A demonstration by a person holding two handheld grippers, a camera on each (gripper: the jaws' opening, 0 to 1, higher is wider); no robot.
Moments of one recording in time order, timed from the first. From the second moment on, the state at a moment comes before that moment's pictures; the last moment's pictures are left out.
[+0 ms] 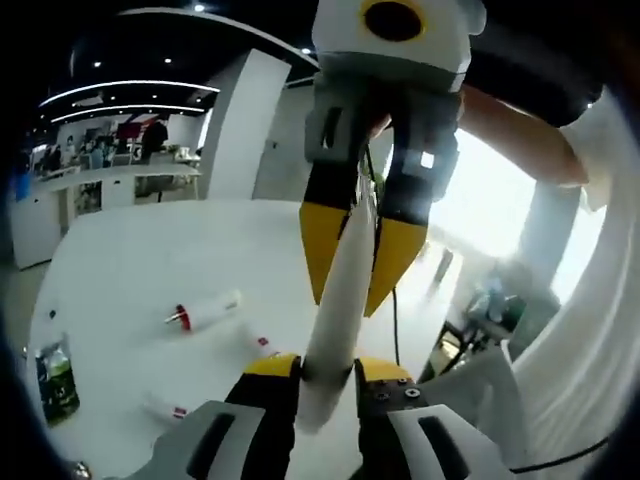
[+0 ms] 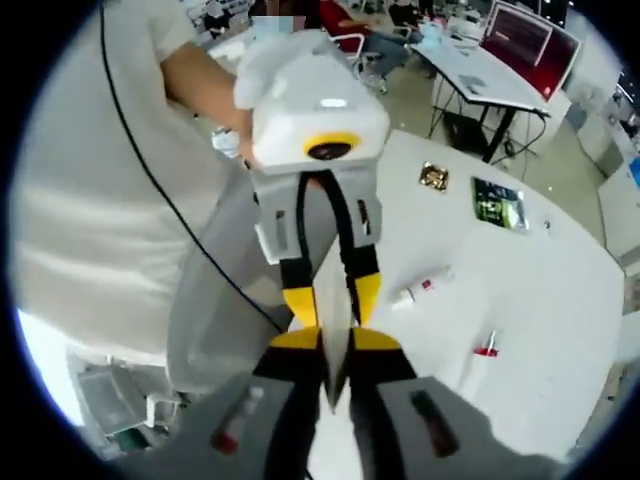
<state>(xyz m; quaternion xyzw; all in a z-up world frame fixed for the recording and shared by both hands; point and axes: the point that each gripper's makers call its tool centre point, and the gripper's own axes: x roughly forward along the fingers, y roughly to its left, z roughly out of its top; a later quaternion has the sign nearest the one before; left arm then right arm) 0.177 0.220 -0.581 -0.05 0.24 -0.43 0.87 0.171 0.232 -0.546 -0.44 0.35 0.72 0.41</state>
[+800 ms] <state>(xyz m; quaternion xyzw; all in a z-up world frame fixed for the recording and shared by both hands) 0.229 0.283 -0.604 -0.17 0.24 -0.29 0.91 0.306 0.221 -0.554 -0.45 0.36 0.65 0.49</state>
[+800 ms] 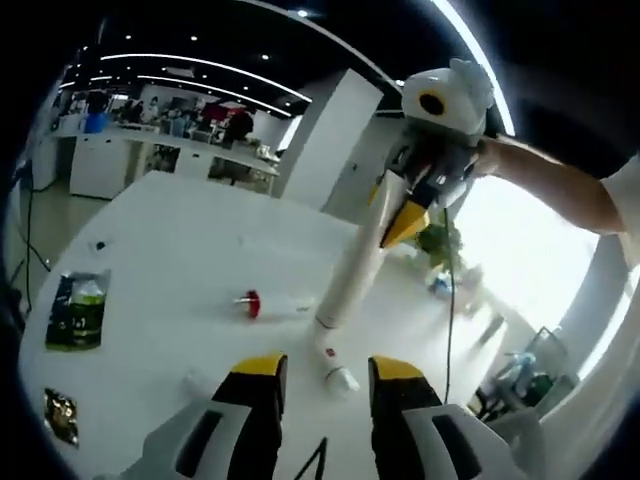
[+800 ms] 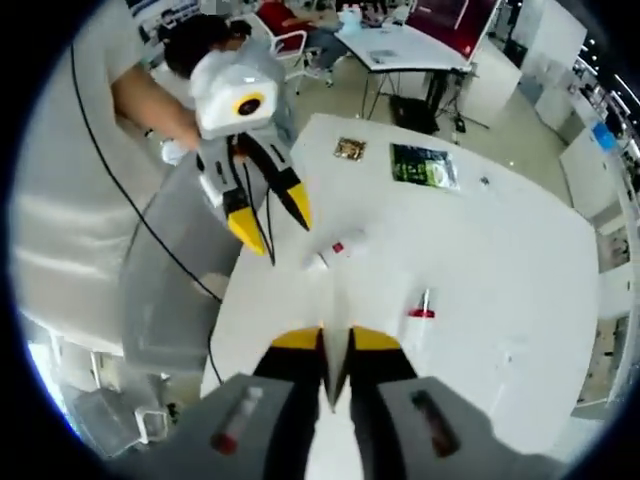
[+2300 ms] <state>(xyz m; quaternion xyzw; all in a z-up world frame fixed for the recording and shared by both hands) 0.220 0.293 -0.662 -0.23 0.32 -0.25 0.89 0.480 0.243 -0.626 -0.43 0.38 0.57 0.59</state>
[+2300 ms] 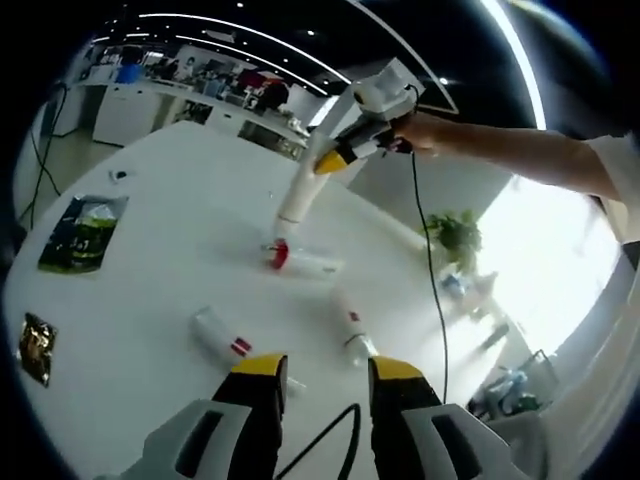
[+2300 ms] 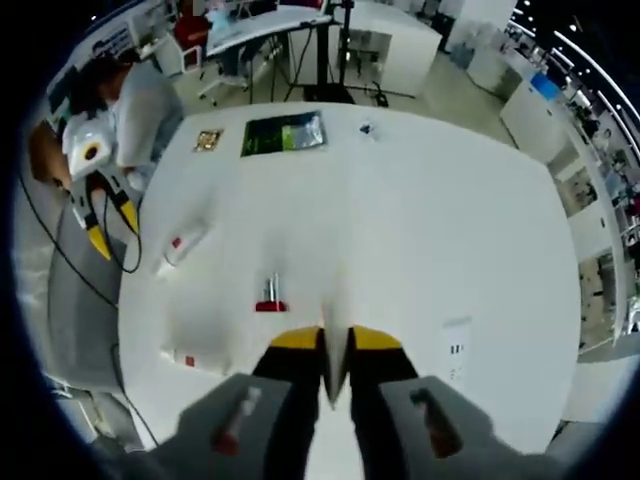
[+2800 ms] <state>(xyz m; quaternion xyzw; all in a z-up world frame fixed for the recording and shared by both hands) 0.215 0.293 -0.675 -0.24 0.33 -0.24 0.88 0.486 0.248 -0.636 -0.42 0.39 0.59 0.57</state>
